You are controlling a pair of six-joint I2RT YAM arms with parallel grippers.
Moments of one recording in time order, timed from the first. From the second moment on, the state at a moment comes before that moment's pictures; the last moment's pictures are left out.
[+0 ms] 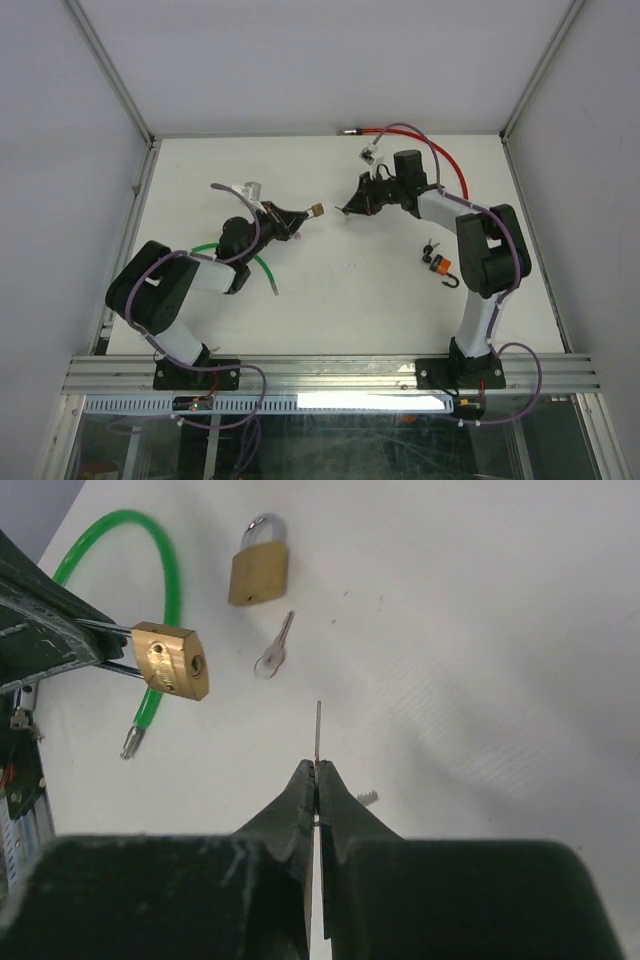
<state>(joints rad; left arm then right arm) -0.47 1.61 0.44 1.19 0.25 -0.73 0.31 1.84 1.16 -0.01 -0.85 0.05</state>
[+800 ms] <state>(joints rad) -0.31 2.08 1.07 0.66 0.03 -1.03 0.44 2.44 1.90 -0.08 -0.63 0.47</state>
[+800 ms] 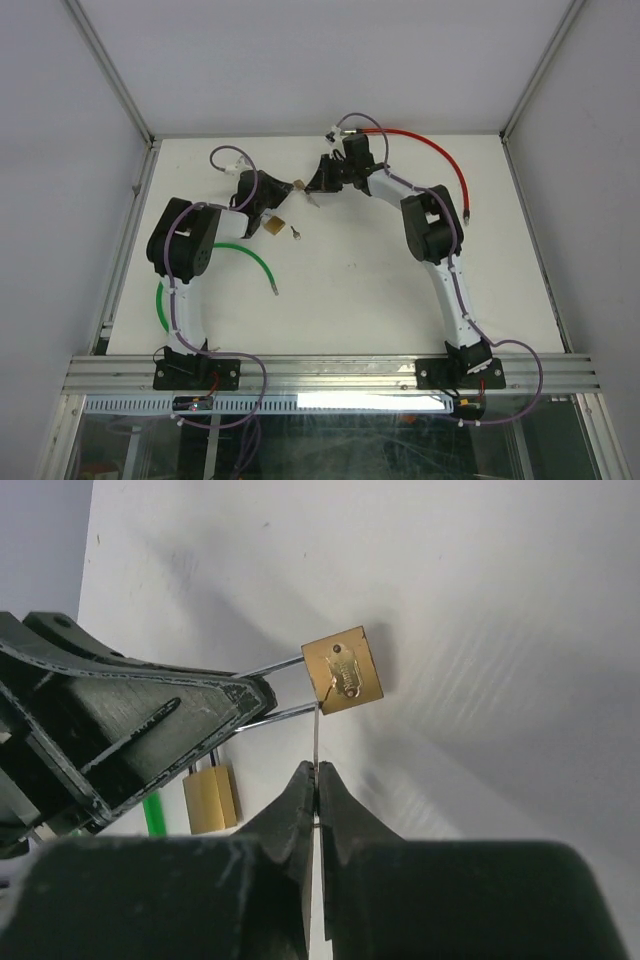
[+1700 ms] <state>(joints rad) -0.29 1.56 0.81 0.51 0.03 -0.82 0.40 1.96 1.57 -0.23 -0.68 0.22</state>
